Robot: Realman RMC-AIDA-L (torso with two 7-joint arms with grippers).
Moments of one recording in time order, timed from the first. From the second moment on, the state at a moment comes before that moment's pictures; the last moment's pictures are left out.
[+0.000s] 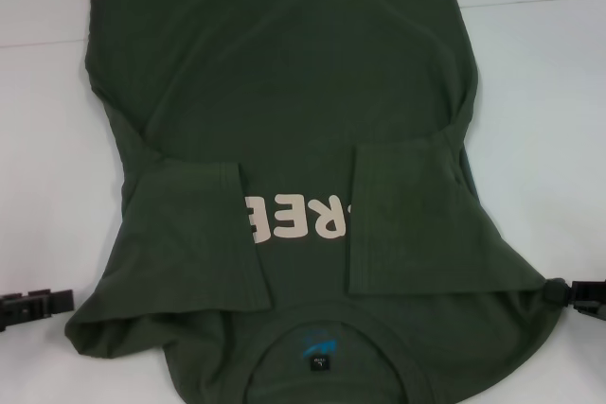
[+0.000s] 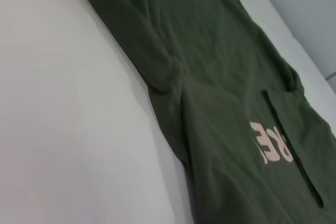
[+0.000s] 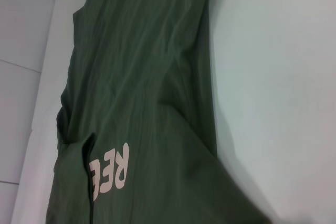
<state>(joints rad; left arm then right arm) -0.40 -1.96 -2.67 -0.64 -0.80 1.61 -1.90 0.21 1.95 -0.45 -0.47 -2.16 -1.53 2.05</state>
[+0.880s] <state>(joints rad) -0.48 -1.97 -2.60 -0.60 -0.72 1.60 -1.95 0.22 1.94 -0.45 -0.47 -2.16 -1.52 2.06</state>
